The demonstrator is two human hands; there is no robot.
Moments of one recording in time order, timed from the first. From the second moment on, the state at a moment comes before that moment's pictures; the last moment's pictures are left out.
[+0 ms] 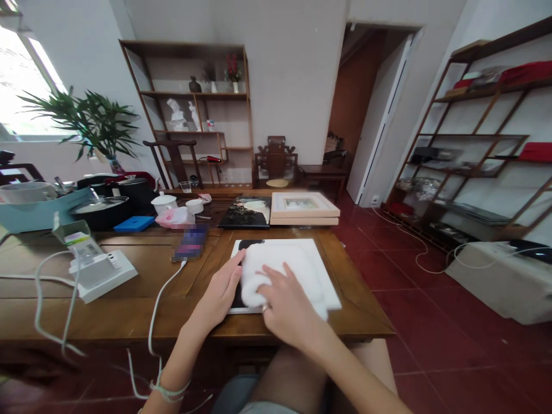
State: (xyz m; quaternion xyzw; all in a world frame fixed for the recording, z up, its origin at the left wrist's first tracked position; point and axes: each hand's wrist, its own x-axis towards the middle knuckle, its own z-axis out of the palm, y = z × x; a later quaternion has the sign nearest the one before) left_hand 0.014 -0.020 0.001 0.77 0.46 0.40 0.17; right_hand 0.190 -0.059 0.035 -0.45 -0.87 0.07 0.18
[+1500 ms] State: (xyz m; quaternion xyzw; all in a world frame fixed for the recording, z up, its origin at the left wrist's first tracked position) left_hand 0.015 -0.017 -0.001 0.80 0.45 0.38 0.13; right_hand 0.205 0.057 0.037 -0.54 -0.81 0.10 0.21
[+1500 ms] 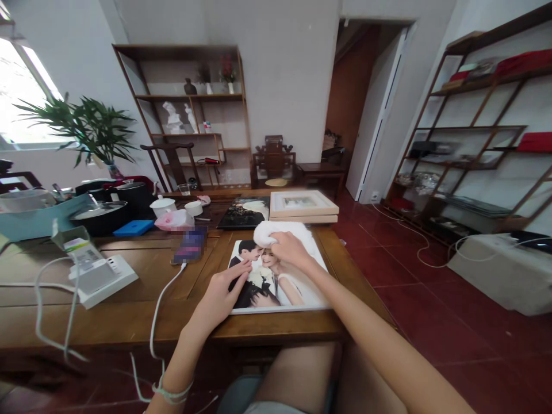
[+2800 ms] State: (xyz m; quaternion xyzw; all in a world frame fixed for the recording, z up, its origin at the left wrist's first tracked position) left_hand 0.004 -0.009 -0.004 0.54 0.52 0.55 0.37; right_hand 0.188 -0.017 0.039 -0.48 -0.86 0.04 0.17
